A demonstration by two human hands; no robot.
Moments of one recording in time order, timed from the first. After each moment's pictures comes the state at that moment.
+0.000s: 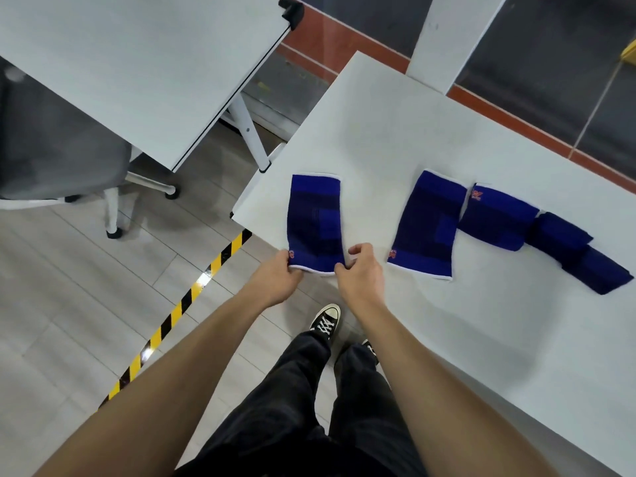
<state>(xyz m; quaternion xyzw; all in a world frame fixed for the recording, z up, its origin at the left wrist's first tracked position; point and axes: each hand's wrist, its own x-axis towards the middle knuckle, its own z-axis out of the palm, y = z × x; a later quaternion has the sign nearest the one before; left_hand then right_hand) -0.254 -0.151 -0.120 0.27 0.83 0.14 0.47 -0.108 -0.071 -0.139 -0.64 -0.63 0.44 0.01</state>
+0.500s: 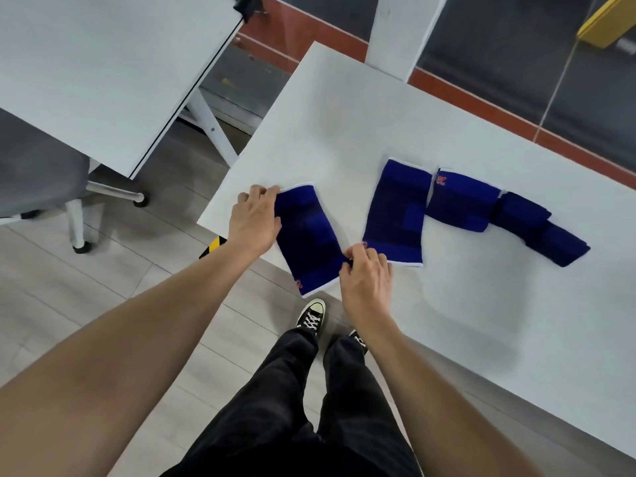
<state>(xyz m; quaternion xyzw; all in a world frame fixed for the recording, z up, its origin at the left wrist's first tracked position) -0.280 -0.064 -0.133 0.50 0.84 0.02 0.22 -0.055 -0.071 -0.135 -0.60 -0.75 0.26 0.05</state>
